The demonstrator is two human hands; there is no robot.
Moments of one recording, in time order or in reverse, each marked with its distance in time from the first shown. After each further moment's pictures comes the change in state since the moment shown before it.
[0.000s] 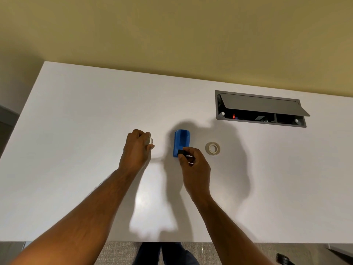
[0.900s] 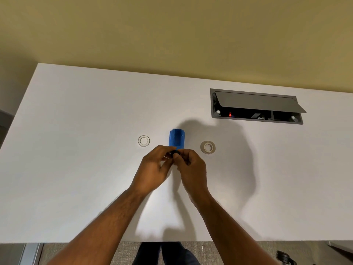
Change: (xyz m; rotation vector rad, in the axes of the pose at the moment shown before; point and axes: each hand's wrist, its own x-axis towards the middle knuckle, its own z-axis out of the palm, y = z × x) left_hand -0.052 0.062 0.012 -0.457 -0.075 0.203; right_hand 0.003 0.000 -0.012 0.117 -0.123 0.075
